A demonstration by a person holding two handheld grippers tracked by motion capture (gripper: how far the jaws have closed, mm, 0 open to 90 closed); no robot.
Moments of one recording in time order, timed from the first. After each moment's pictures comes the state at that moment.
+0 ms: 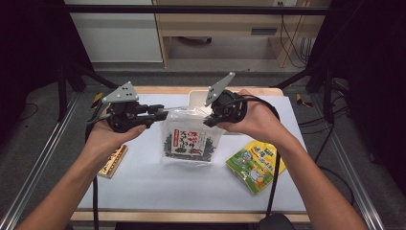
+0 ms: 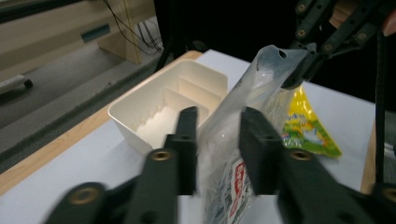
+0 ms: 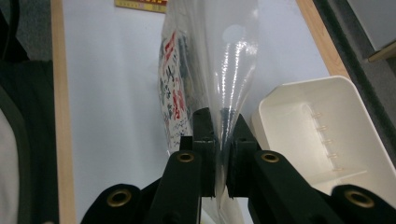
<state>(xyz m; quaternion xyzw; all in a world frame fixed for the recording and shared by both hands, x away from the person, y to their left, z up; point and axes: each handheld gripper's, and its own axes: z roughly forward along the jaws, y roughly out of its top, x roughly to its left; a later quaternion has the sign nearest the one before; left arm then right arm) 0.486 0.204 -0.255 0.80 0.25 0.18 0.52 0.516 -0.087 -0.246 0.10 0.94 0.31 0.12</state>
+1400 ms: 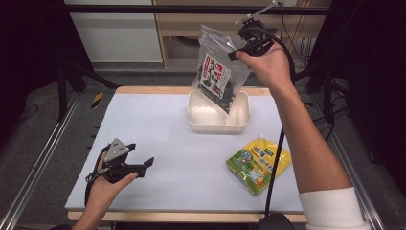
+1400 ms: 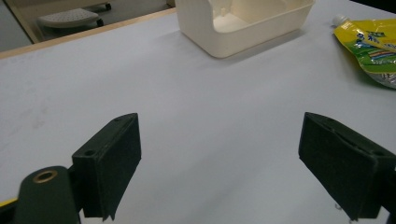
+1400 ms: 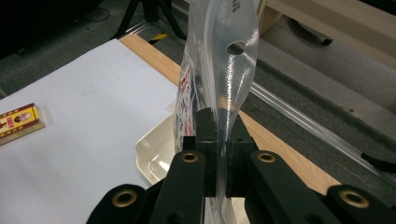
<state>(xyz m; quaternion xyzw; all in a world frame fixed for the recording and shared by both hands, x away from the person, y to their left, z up) 0.444 0.253 -0.418 0.77 0.39 0.23 0.45 0.620 -0.140 -0.165 0.37 0.83 0.37 0.21</state>
